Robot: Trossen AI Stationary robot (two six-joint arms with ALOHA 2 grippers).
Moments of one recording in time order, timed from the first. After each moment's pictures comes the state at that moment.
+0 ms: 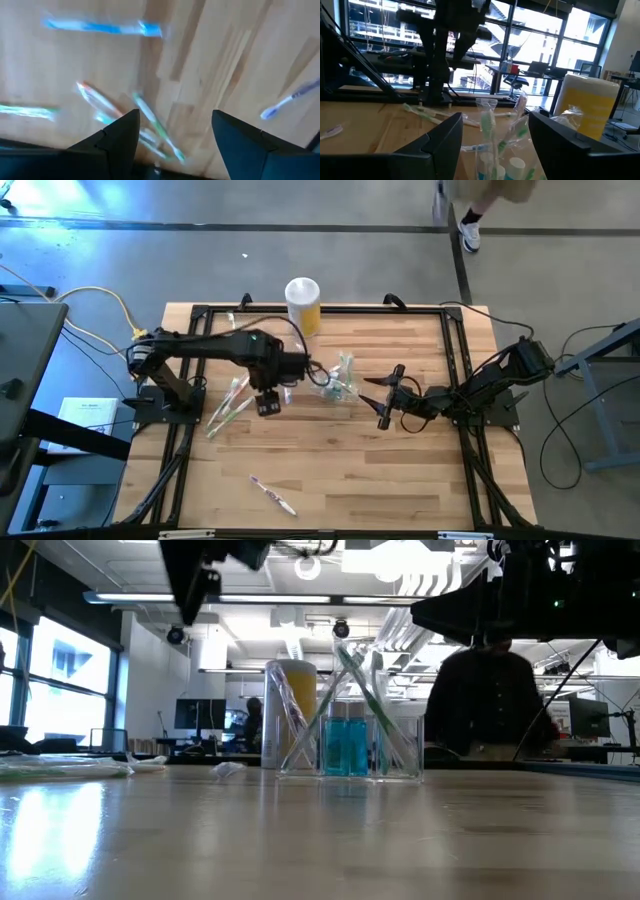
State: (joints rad) left arm -0.01 1.65 1.69 -1.56 0.01 -0.28; right arm 0.27 1.51 0.22 1.45 0.54 -0.20
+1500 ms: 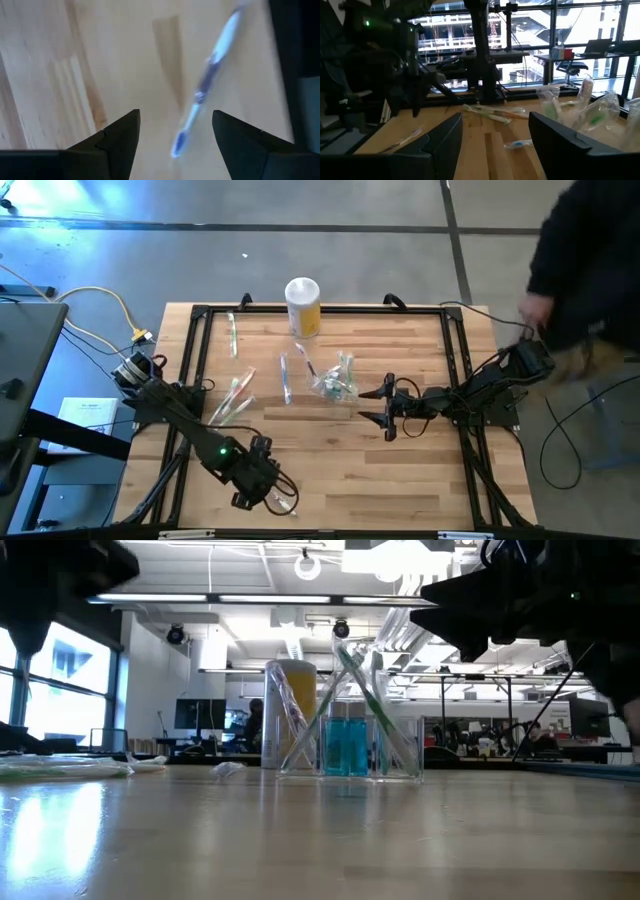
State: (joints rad) left arm -0.72 1.64 1.23 -0.78 -0.15 -0.48; right arm 0.27 1.51 0.22 1.40 0.30 0.06
